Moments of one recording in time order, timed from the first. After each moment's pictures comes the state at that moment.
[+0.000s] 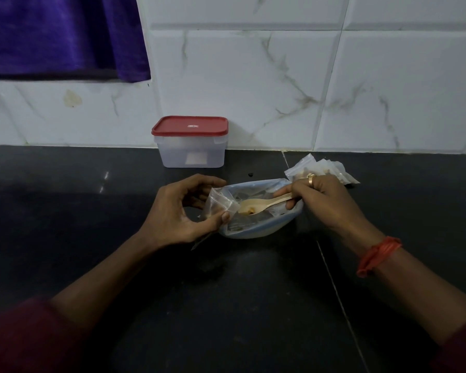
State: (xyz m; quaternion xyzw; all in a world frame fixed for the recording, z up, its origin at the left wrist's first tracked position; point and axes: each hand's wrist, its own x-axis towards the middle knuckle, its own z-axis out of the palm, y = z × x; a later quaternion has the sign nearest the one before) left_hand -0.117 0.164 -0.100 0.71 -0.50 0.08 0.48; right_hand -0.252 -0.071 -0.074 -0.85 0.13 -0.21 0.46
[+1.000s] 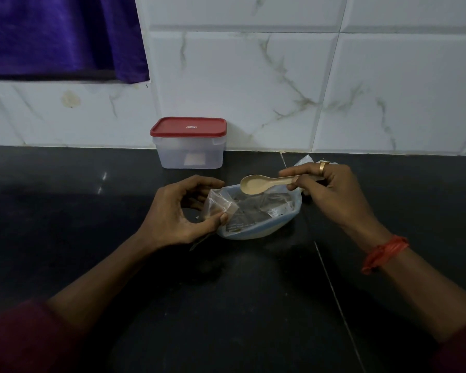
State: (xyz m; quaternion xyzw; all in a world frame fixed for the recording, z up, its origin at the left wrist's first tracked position) left_hand -0.118 0.165 -0.099 0.71 -0.51 0.06 0.49; right_hand -0.254 -0.080 -0.065 -0.85 0.08 -0.32 0.42
